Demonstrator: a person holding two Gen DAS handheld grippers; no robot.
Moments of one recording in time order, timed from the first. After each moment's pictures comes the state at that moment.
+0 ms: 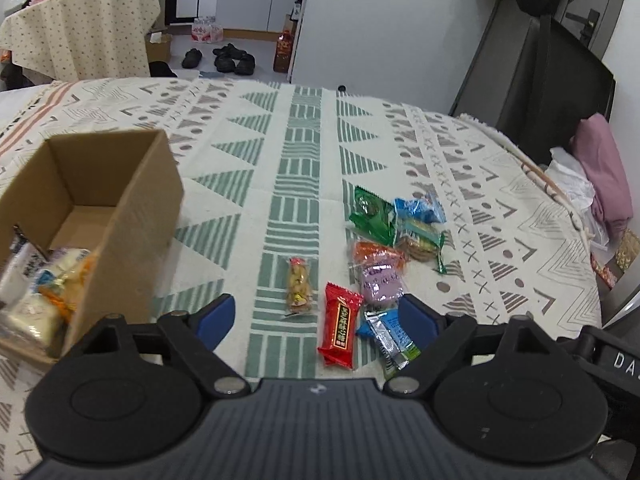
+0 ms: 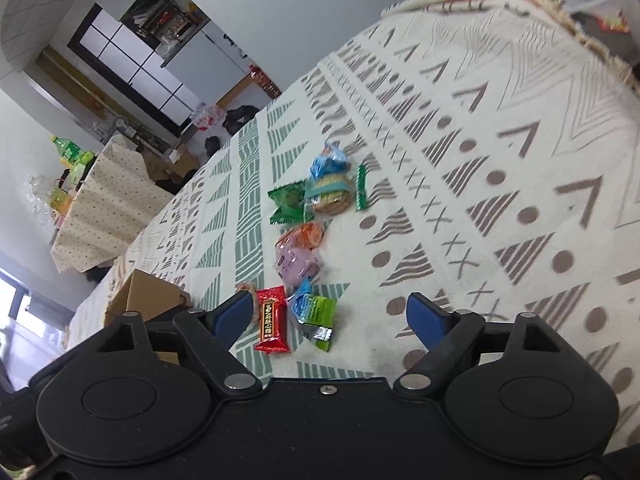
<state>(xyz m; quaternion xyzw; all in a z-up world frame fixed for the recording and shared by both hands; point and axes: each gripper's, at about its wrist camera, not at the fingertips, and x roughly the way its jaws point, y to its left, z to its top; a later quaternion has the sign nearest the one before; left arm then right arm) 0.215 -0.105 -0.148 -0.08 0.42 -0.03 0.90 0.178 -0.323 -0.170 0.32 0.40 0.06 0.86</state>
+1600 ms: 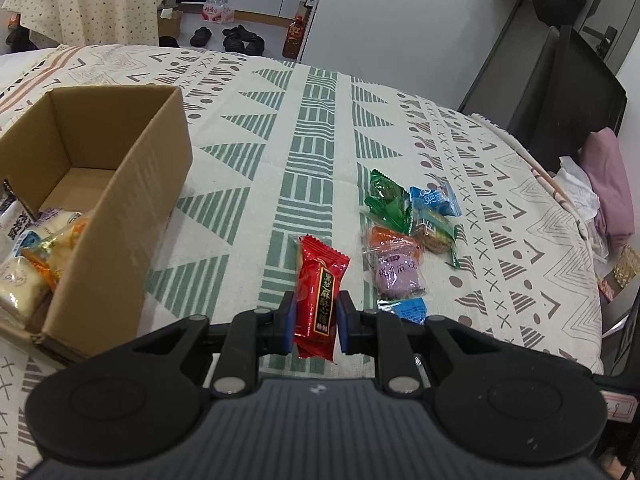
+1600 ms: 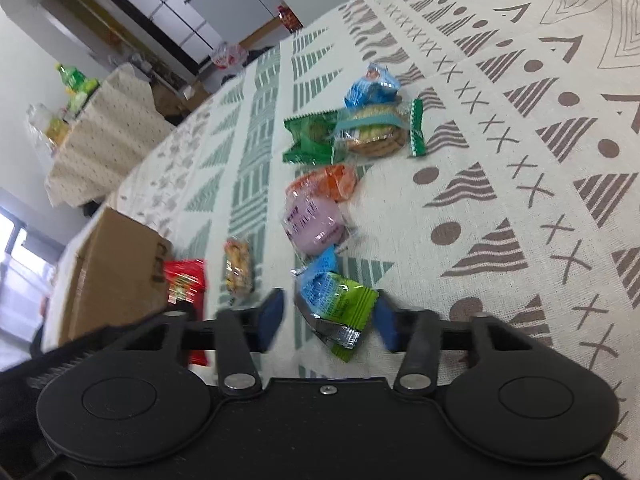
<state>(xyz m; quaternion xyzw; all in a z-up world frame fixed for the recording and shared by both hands) 0.216 -0.084 -0.167 -0.13 0.43 -0.02 0.89 0.232 -0.272 -0.217 0.25 0.46 0.11 0.85</state>
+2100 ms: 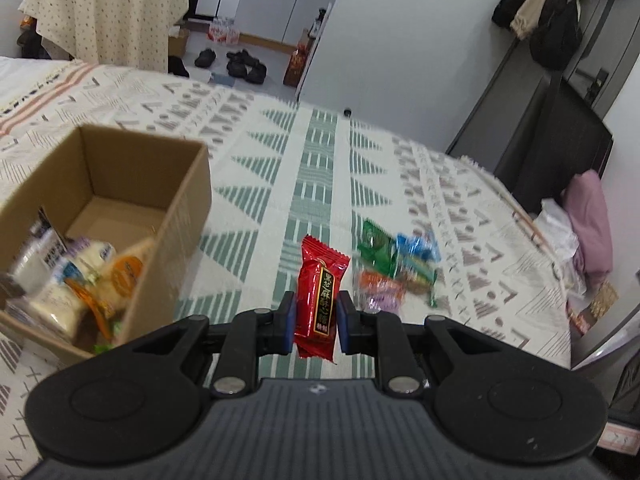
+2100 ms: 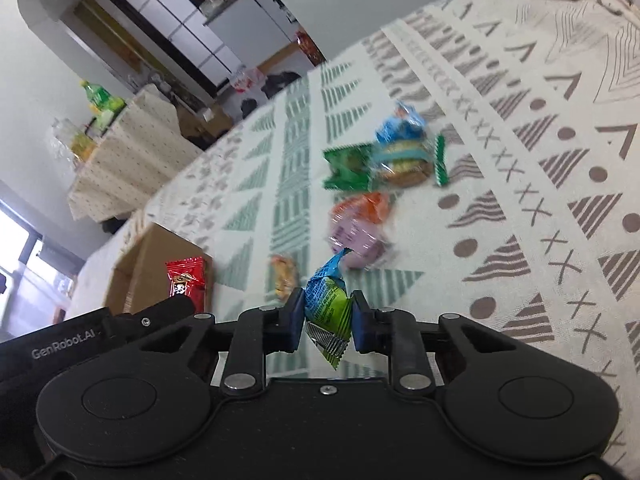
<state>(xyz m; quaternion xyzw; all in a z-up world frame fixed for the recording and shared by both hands) 0.200 -0.060 -0.119 -0.16 0.38 -0.02 0.91 0.203 -0.270 -0.174 0.27 0.41 0.12 0.86</state>
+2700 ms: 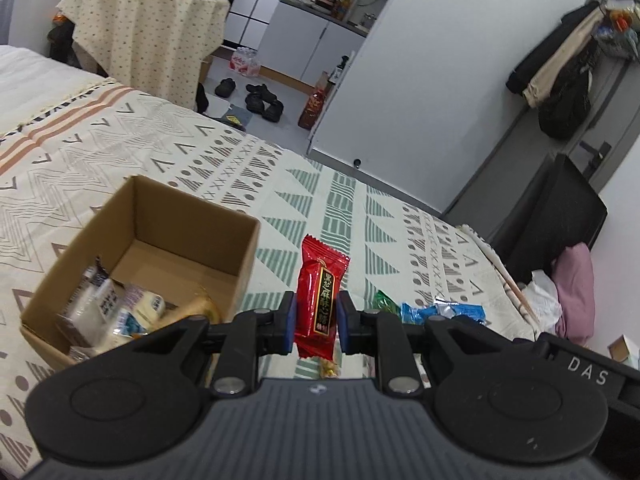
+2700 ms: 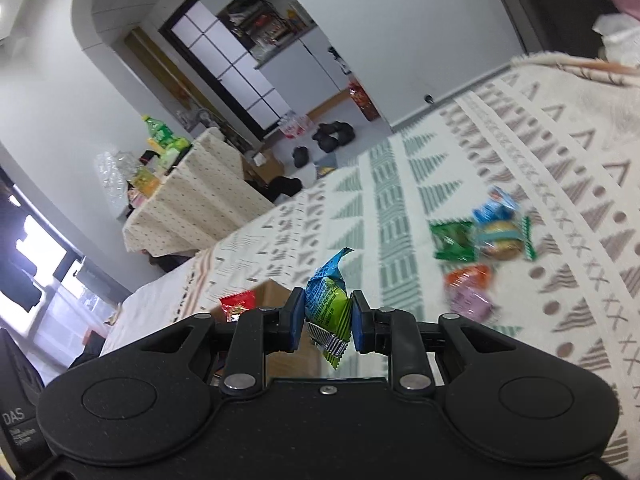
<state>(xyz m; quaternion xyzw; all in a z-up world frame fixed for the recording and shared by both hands) 0.189 0.002 -0.077 -0.22 0.34 0.00 0.91 0.195 -0.222 -0.086 0.27 0.32 0.16 0.89</state>
